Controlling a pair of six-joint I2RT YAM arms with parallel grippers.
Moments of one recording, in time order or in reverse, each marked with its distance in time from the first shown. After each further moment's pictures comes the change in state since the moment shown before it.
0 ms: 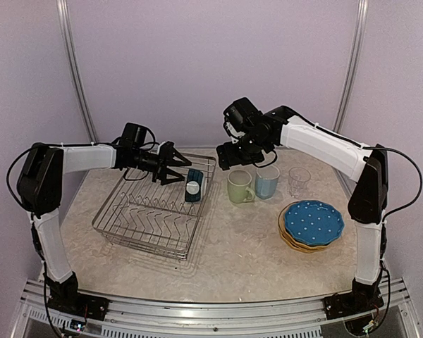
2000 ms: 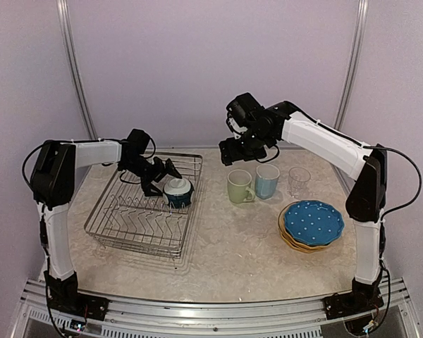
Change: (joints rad) left arm 0.045 0.139 0.154 -0.414 -0.413 0.095; right arm -0.026 0.021 0.069 -0.055 -0.010 -0.008
